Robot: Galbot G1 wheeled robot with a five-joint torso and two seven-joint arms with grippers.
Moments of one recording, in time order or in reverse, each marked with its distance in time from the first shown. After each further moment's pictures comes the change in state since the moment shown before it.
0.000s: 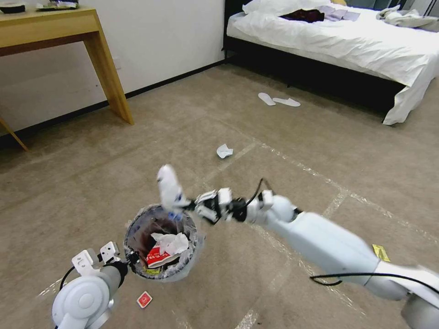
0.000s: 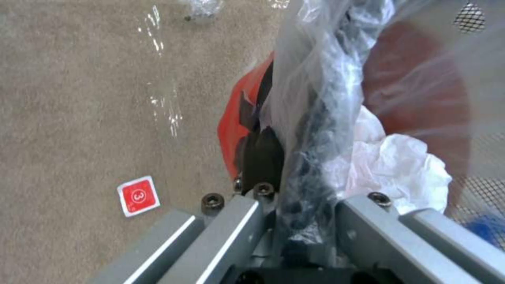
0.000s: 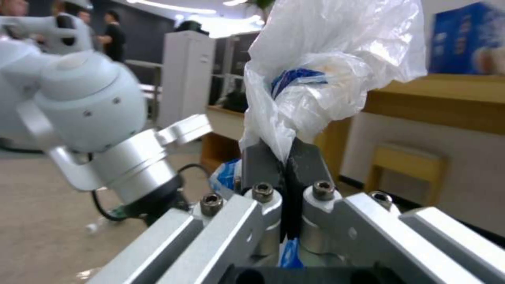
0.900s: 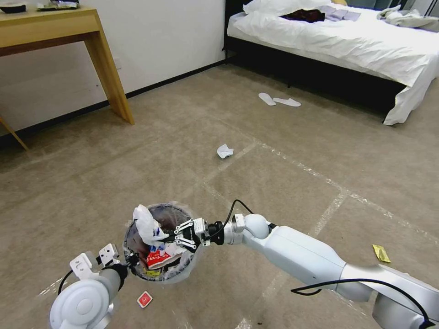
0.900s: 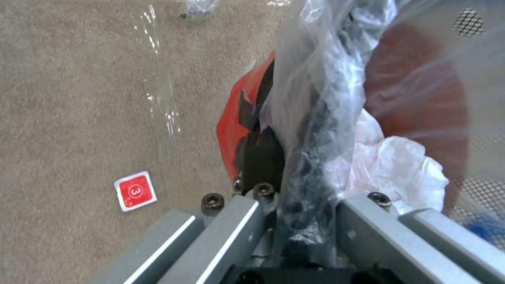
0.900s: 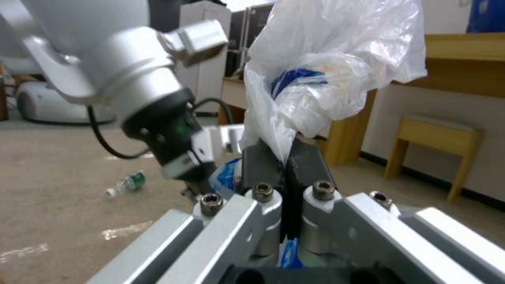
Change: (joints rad) left arm 0.017 -0.002 0.002 -0.030 0.001 0.001 -0.008; right arm 0.008 0.115 -0.069 -0.207 -0.067 0.065 -0.043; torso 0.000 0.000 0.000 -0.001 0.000
